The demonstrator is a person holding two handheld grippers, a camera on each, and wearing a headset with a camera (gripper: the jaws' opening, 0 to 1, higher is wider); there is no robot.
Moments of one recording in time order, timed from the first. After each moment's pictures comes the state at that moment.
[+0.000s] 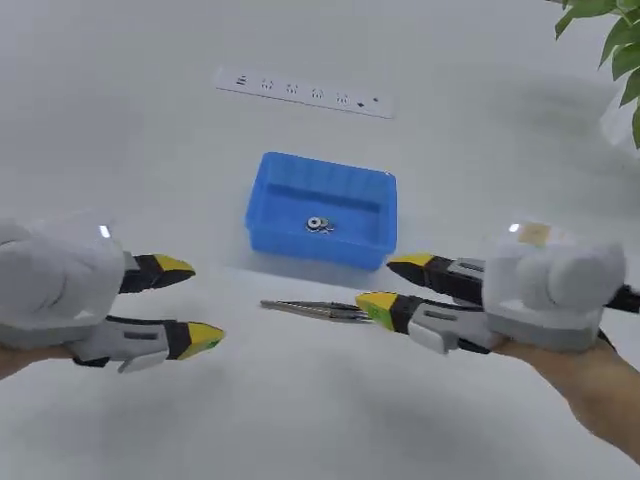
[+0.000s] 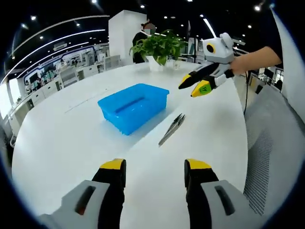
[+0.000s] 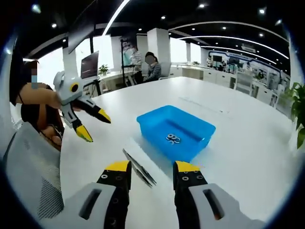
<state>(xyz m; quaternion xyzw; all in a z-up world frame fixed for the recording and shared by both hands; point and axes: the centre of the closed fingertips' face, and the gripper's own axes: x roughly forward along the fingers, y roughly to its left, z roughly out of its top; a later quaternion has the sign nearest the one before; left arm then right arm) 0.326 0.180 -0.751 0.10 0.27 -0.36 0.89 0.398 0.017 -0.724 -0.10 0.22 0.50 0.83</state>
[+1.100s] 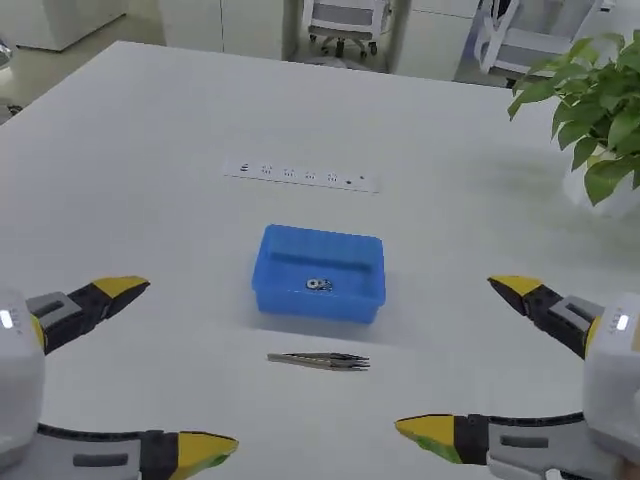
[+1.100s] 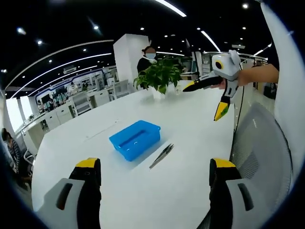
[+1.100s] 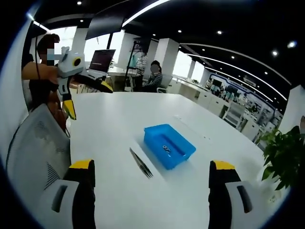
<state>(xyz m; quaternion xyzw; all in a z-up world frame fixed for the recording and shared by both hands) 0.282 0.164 -0.657 0.13 0.17 -0.31 0.92 0.339 -0.016 -0.650 -0.22 0.14 0.49 0.83</state>
